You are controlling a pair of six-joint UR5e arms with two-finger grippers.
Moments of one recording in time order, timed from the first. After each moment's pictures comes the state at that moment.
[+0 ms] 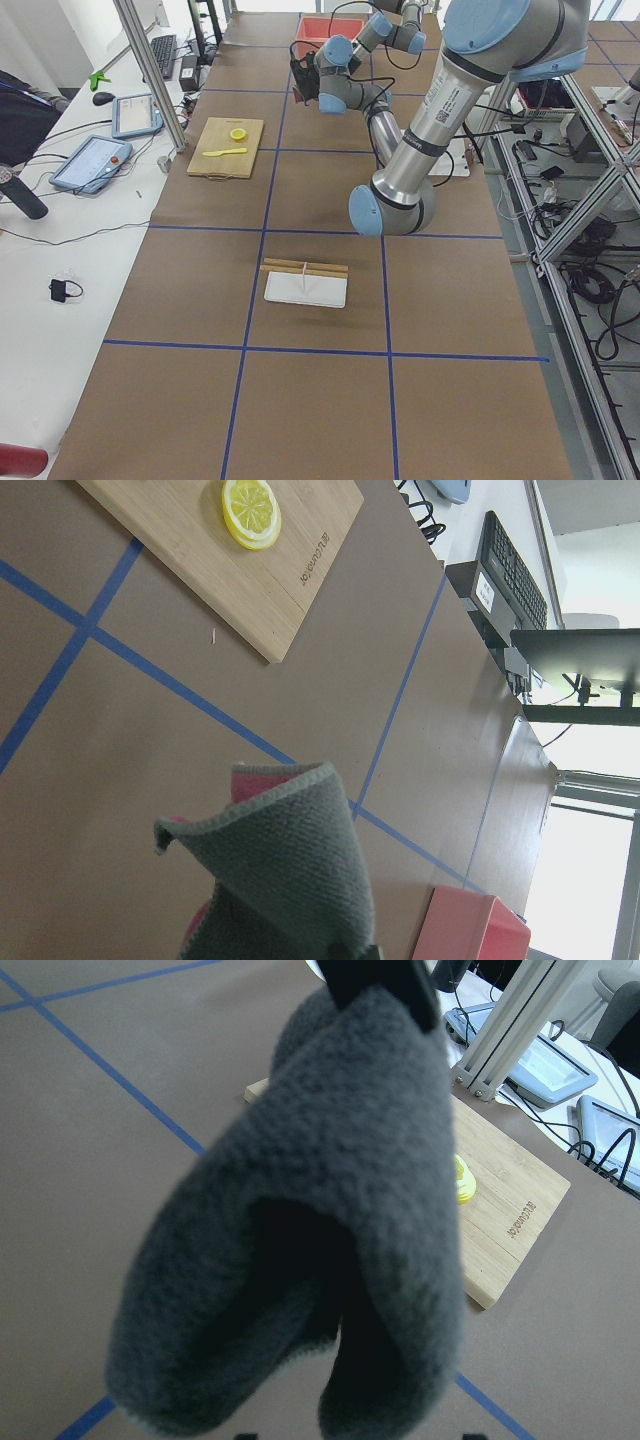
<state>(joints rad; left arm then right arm) -0.57 -2.26 -1.80 -2.26 -1.84 -1.96 0.28 -1.23 2.07 -1.27 1.11 0.54</state>
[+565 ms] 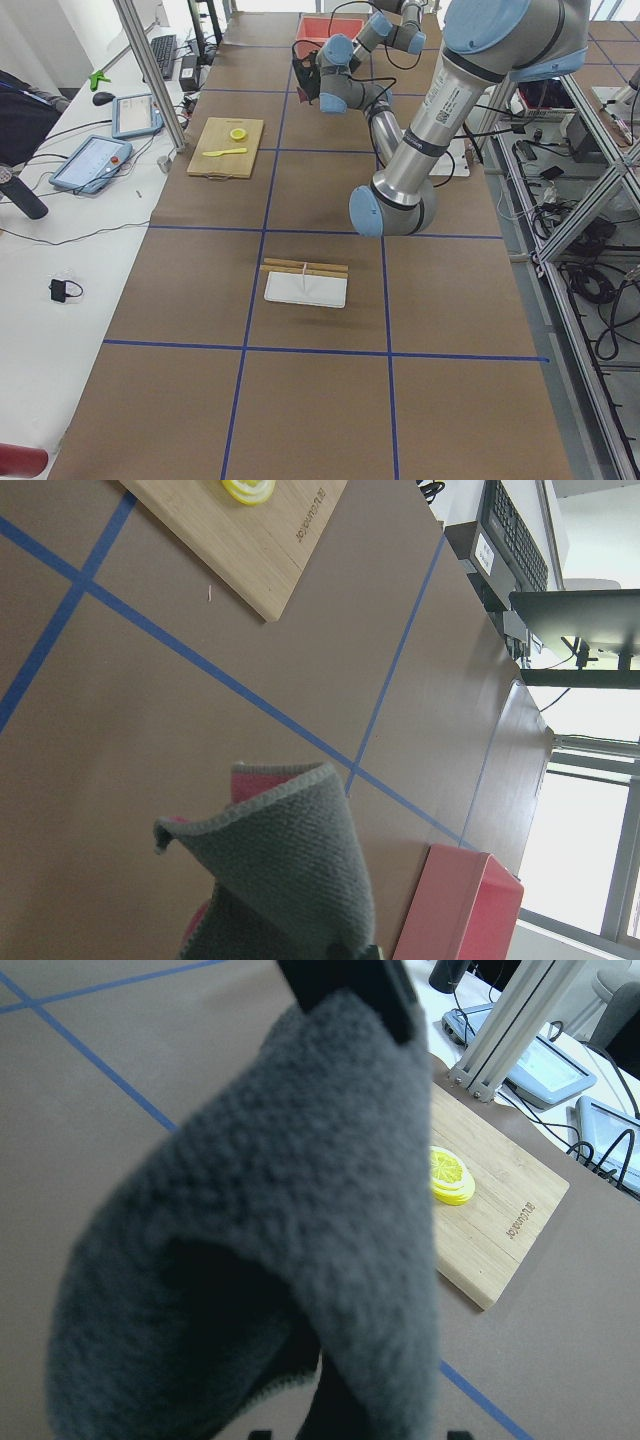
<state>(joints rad) -0.57 -2.26 -1.81 -2.26 -1.87 -1.96 0.29 -1.23 2.07 -1.27 1.11 0.54</state>
